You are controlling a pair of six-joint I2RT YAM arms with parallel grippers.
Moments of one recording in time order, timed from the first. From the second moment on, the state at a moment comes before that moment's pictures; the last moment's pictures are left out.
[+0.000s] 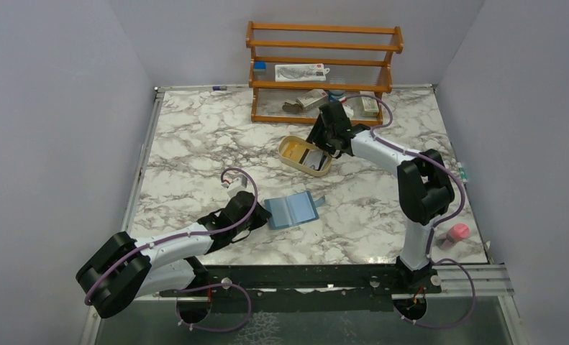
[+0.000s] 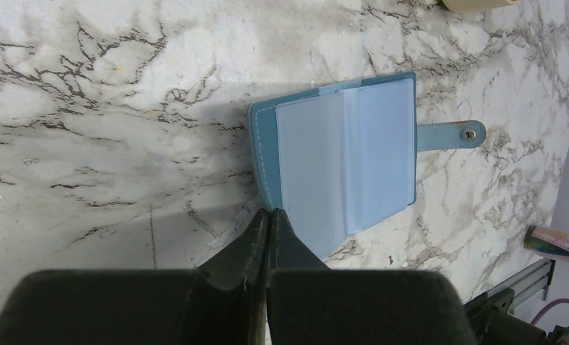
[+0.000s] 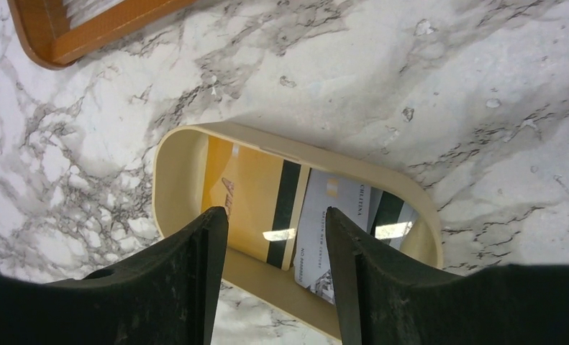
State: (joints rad) left arm -0.81 1.11 0.30 0.13 -0.19 -1.05; right arm 0.50 1.91 1.40 -0.28 0.17 0.83
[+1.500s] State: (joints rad) left arm -0.79 1.08 0.28 0.12 -0.19 -1.05; right arm 0.46 1.98 1.40 -0.38 0.09 0.71
